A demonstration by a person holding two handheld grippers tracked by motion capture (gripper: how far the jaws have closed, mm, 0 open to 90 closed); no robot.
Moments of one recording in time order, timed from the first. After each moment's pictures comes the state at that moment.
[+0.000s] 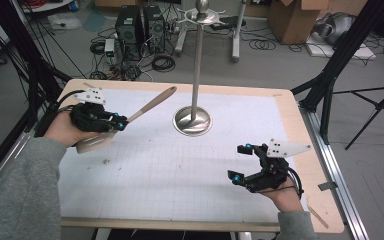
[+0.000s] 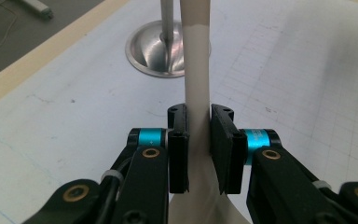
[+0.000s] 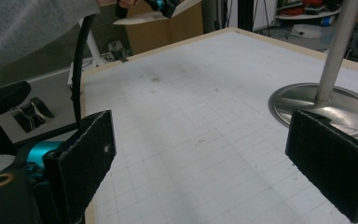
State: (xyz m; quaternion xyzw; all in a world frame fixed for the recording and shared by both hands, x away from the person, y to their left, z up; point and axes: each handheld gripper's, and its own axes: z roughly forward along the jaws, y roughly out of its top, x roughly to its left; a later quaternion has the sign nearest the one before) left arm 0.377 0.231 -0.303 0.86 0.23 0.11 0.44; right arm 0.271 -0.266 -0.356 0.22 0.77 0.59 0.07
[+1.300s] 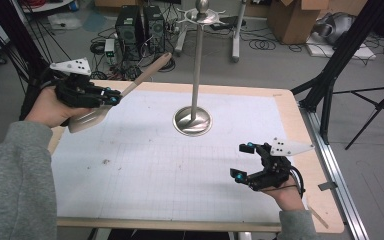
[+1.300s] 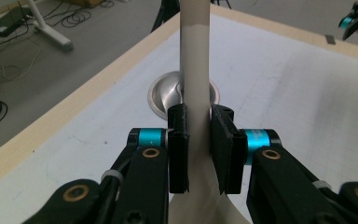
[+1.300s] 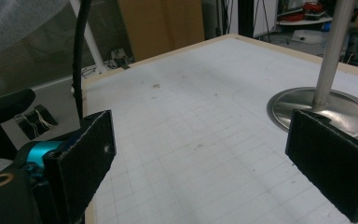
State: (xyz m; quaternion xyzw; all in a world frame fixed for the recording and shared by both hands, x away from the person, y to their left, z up) left arm 0.387 0.239 -0.235 0.83 0.24 0.13 0.48; right arm 0.275 -0.273 -0.357 0.22 0.76 0.60 0.06
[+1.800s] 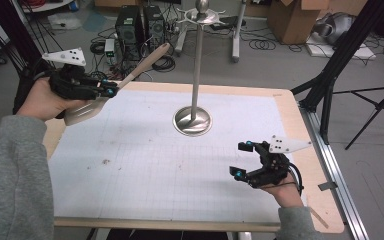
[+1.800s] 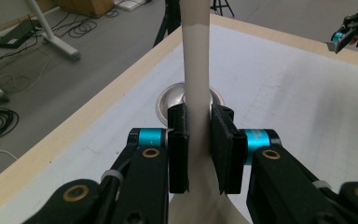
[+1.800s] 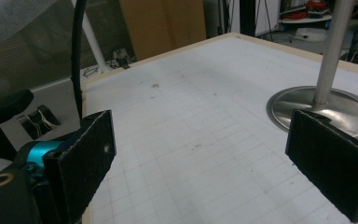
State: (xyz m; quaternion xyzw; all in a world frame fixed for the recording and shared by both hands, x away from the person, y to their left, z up) left arm 0.391 0.241 -0.218 0.84 0.22 0.15 0.48; right arm 0.283 -0.273 -0.360 0.22 0.76 0.60 0.06
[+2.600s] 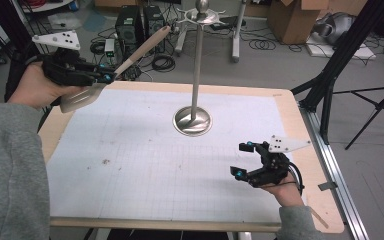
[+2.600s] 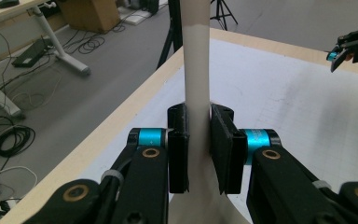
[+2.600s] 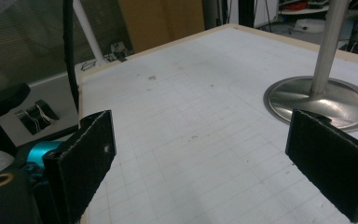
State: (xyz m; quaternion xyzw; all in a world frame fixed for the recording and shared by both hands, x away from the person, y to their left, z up) left arm 0.395 0.241 -0.184 0.83 0.21 0.17 0.49; right arm 0.286 -0.276 -0.364 0.23 0.77 0.59 0.05
